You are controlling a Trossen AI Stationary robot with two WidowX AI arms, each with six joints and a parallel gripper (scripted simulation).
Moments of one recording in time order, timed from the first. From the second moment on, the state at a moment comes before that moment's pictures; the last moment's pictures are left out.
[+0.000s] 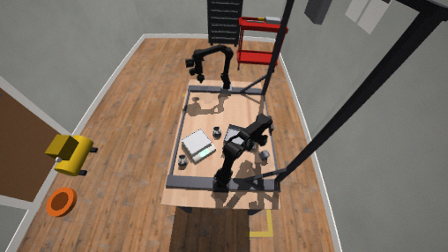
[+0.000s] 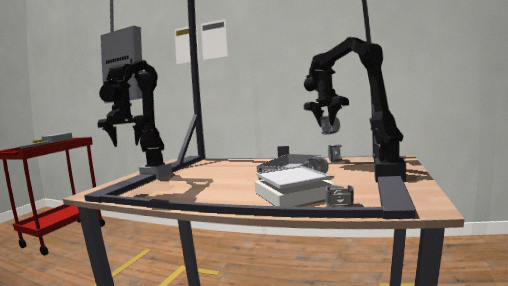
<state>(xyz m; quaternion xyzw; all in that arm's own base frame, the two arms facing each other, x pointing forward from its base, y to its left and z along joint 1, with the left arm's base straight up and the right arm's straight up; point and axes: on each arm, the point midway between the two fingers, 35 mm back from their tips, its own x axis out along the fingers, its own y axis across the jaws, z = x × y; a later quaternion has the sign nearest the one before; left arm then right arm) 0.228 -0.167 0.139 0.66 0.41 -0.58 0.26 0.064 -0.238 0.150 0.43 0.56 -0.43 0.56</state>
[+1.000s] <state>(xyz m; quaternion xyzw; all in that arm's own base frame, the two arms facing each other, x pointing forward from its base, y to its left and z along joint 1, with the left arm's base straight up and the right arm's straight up) 0.226 -0.160 0.092 0.66 0.41 -0.58 0.25 0.064 -0.238 0.150 0.43 0.56 -0.43 0.56</state>
